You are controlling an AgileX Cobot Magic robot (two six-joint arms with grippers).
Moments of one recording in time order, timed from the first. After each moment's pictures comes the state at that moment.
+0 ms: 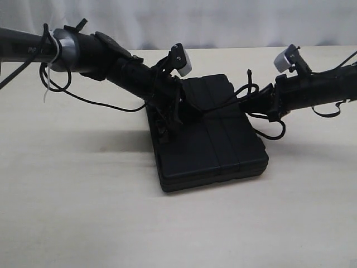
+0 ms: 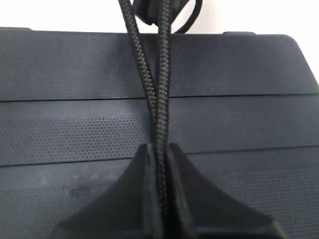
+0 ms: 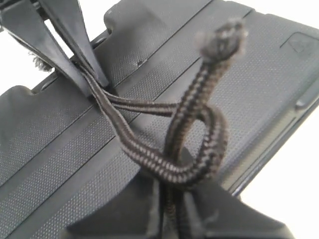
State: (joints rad) left arm -0.42 2.29 -1.58 -1.18 0.87 1.73; right arm -0.15 2.09 -1.21 1.26 1.03 -1.91
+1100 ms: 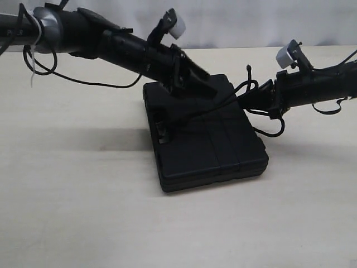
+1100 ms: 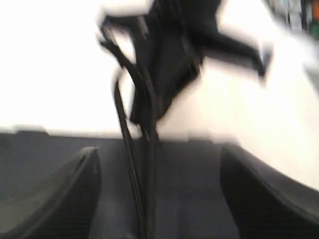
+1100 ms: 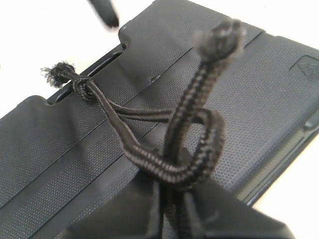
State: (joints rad) left arm -0.39 2.24 -1.63 -1.38 1.04 1.69; right arm -0.15 2.07 -1.21 1.28 1.07 -1.92
